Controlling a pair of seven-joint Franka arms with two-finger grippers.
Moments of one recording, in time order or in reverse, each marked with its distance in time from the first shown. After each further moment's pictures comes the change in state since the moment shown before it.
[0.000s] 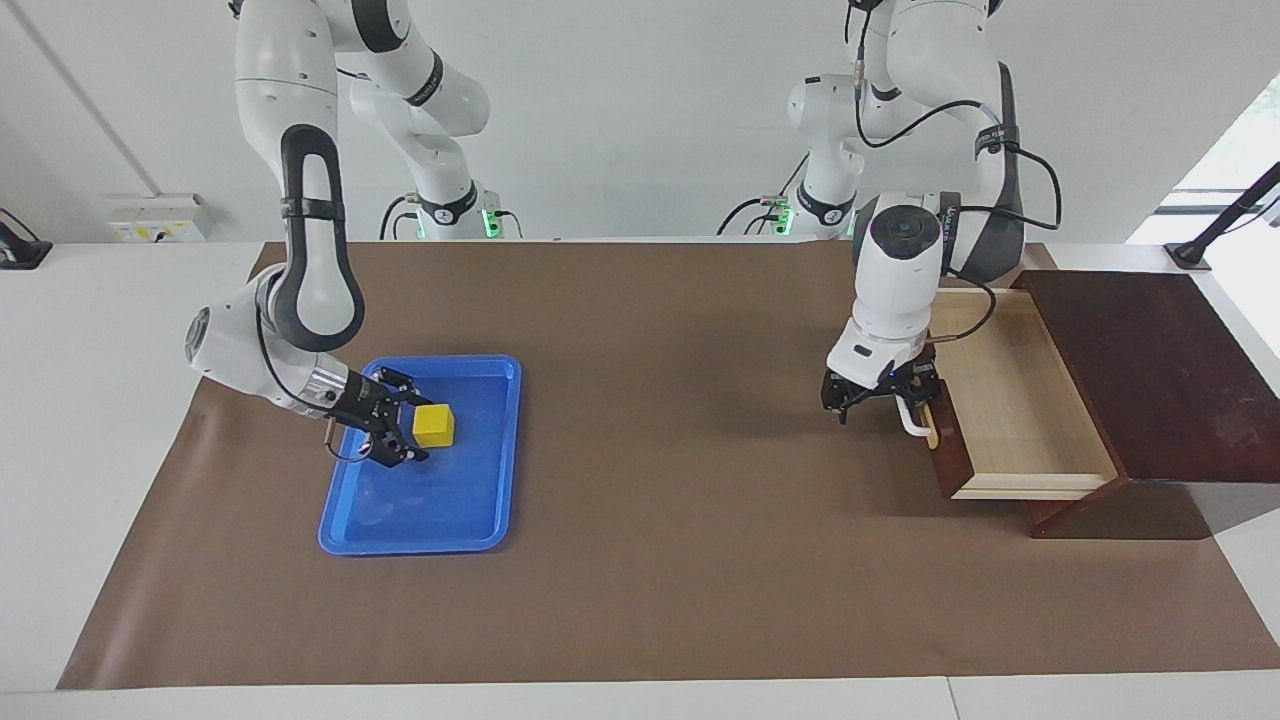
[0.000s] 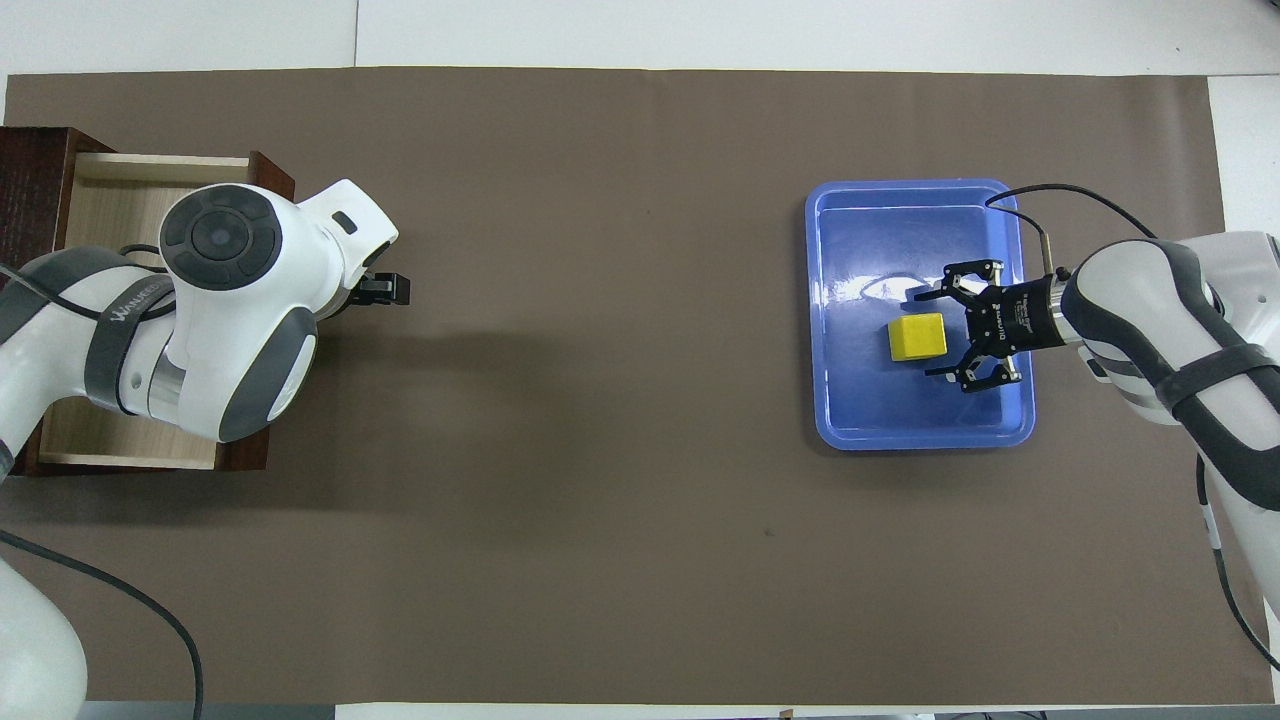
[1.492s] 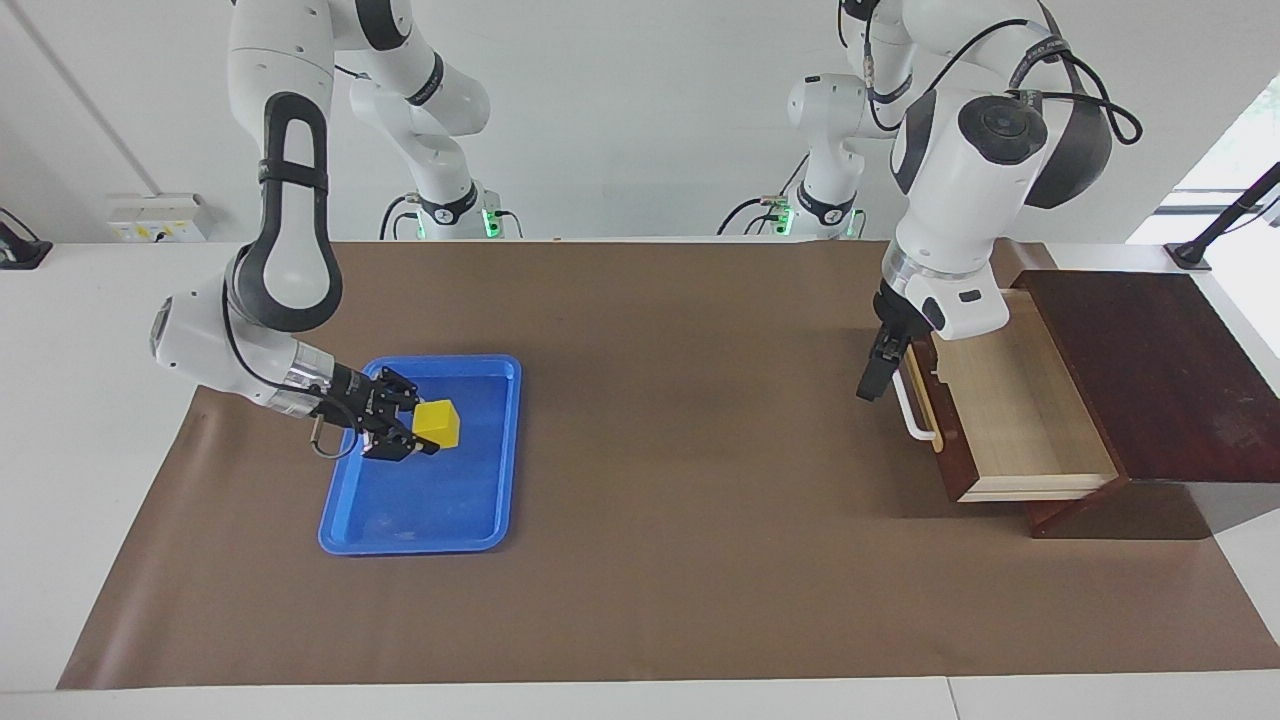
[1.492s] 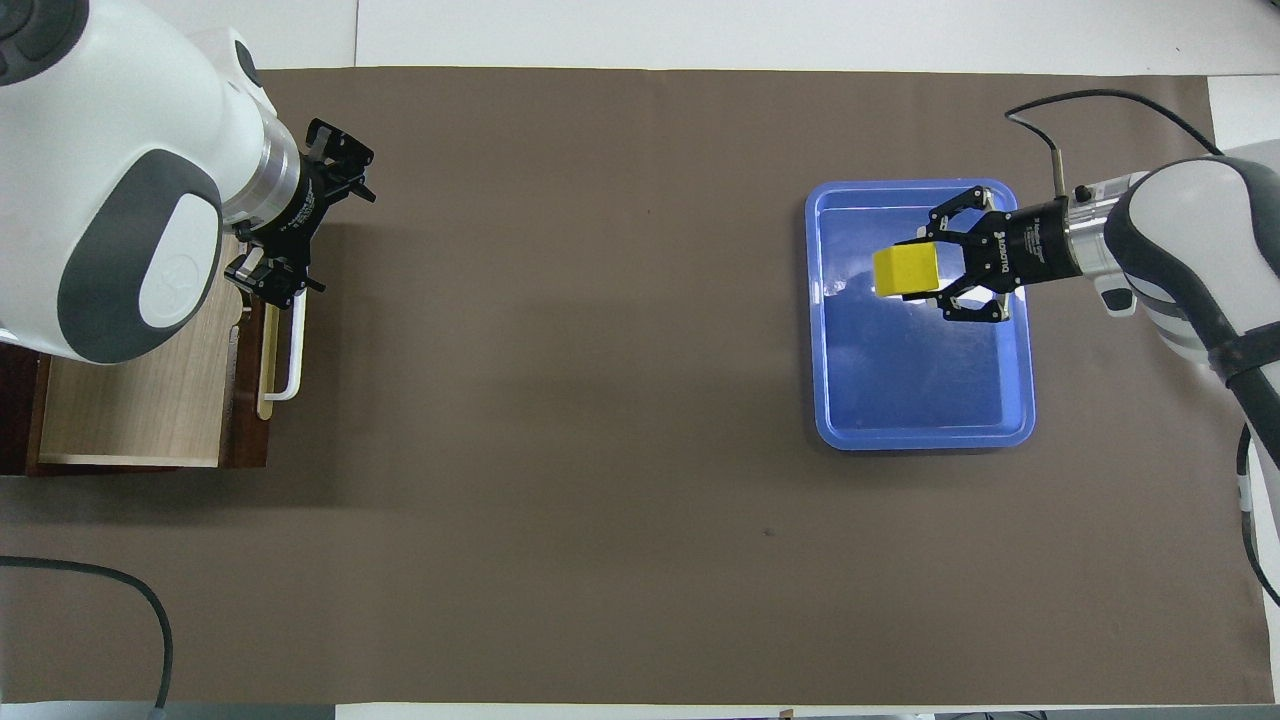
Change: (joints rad) left arm -0.037 0.049 -0.007 0.459 -0.236 -0.436 -1.048; right arm 0.069 -0.007 0.005 0.264 0.046 -0.189 0.132
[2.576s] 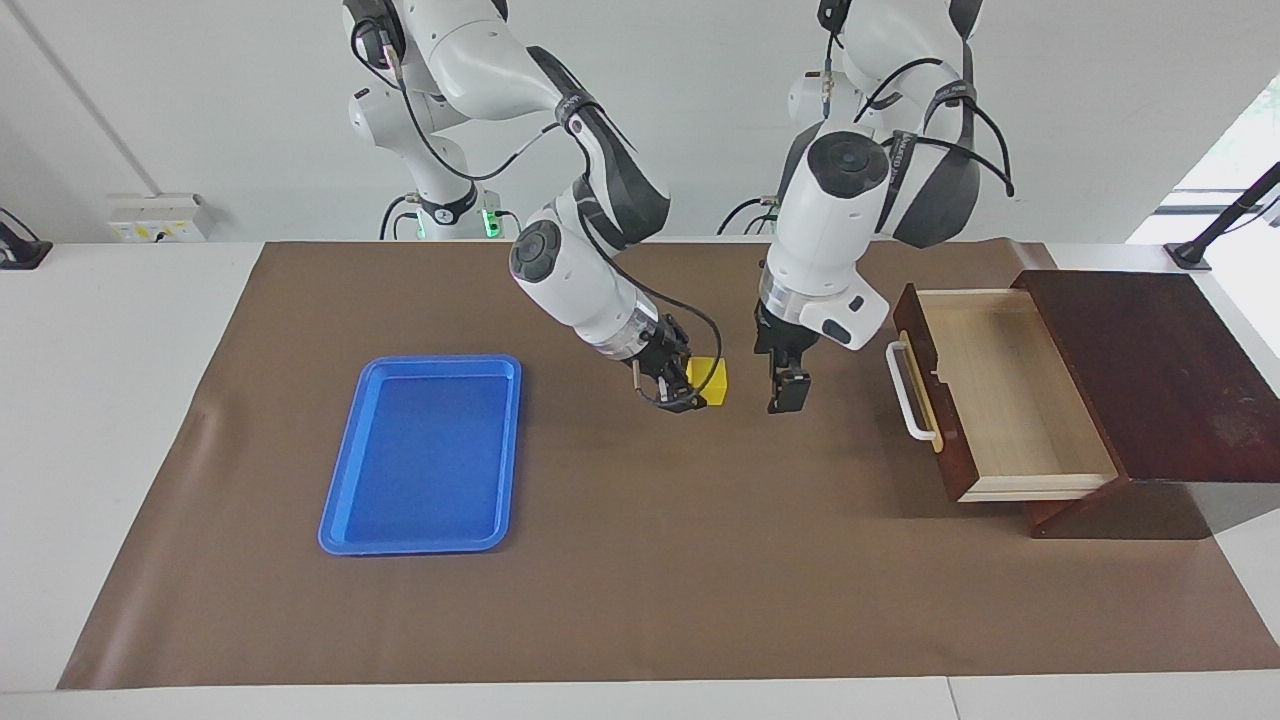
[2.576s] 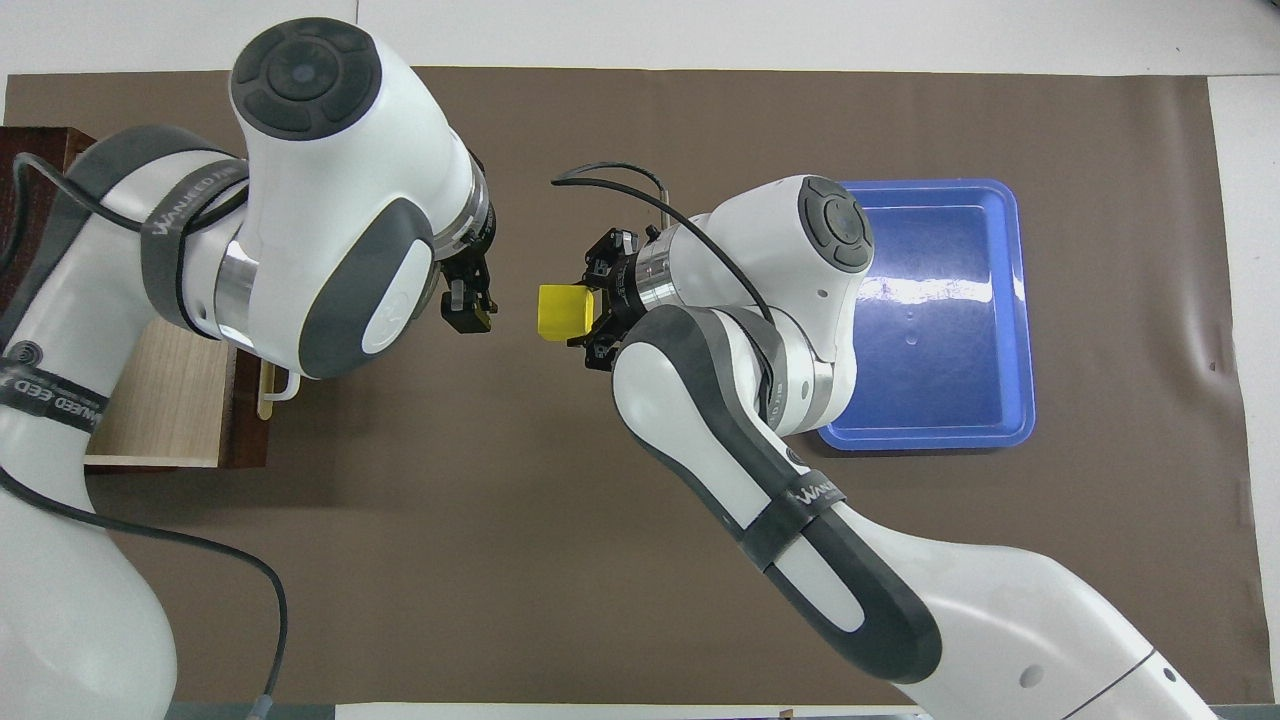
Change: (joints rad) left arm -0.187 0.113 0.001 0.049 -0.021 0.051 -0.649; right arm 0.590 0.076 -0.001 0.125 -0.094 0.329 0.730
